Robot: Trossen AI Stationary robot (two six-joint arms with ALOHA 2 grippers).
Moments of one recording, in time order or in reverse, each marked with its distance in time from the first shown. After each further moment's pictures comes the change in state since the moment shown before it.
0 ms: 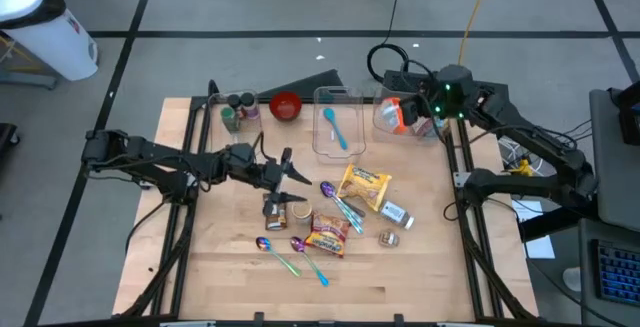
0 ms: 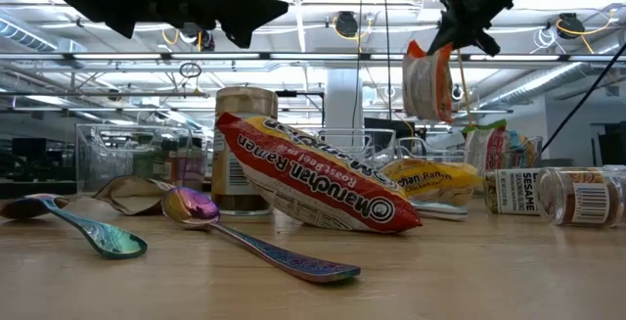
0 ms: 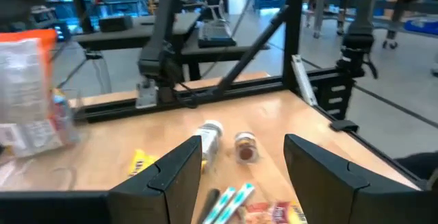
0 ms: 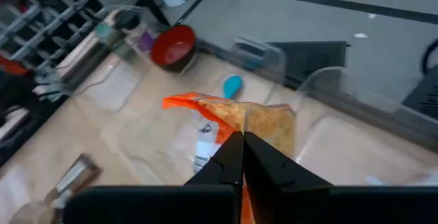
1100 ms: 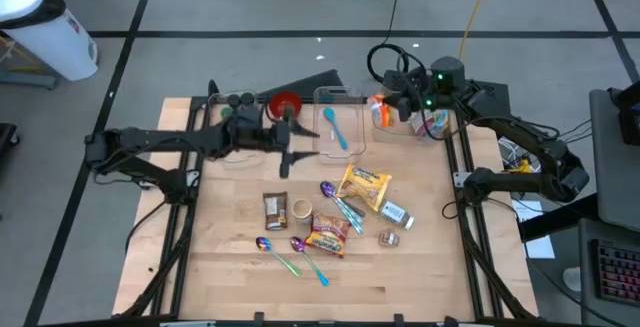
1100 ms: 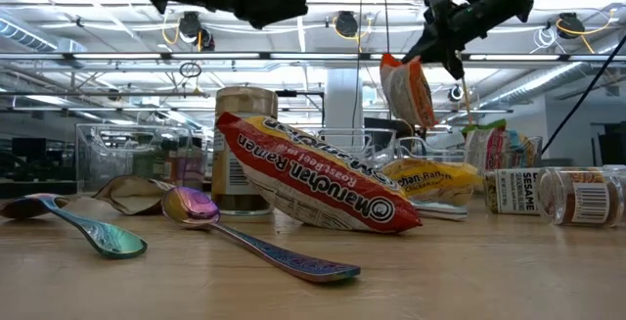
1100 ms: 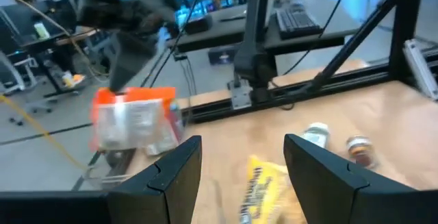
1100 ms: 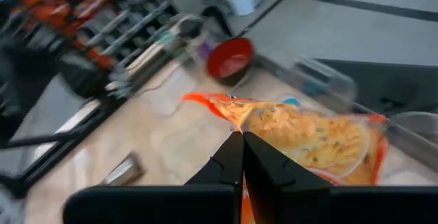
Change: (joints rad) left arm 0.228 0.016 0.280 -0.307 -0.052 0.196; right arm -0.144 0.117 -0.101 0.340 -0.419 -0.092
